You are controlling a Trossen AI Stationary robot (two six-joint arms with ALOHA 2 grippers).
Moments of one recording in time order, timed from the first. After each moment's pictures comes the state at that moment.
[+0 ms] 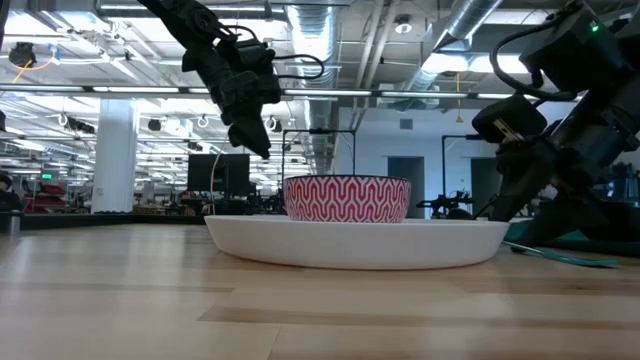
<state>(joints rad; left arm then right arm) 0.65 1.60 1.19 -0.65 0.43 0.29 0.29 1.36 0.28 0.21 0.09 1.60</state>
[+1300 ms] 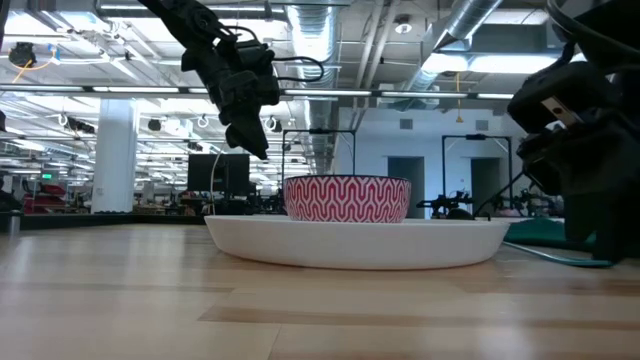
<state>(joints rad) 0.64 1.60 1.19 -0.67 0.43 0.26 0.45 1.44 0.37 0.15 -0.03 1.70</state>
